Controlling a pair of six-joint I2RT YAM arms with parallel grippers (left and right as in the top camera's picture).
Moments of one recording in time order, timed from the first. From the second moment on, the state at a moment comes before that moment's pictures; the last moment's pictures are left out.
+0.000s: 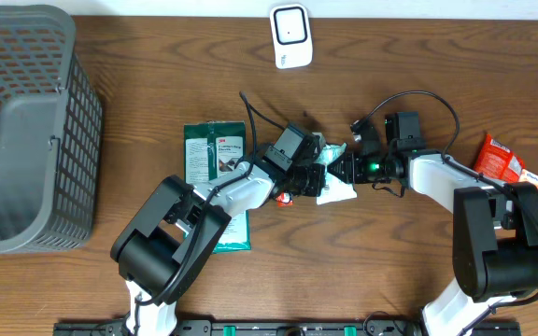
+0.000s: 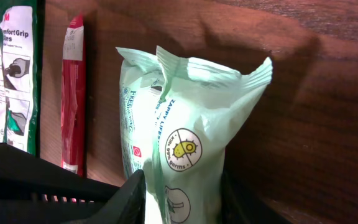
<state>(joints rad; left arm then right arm) -0.67 1.98 1.08 -0.10 0.40 -0.54 0.13 1.85 0.89 -0.21 -0.63 0.13</state>
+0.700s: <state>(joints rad) -0.64 1.82 1.08 -0.21 0.37 -0.52 0.13 1.81 0.87 -0.28 -0.64 0.15</state>
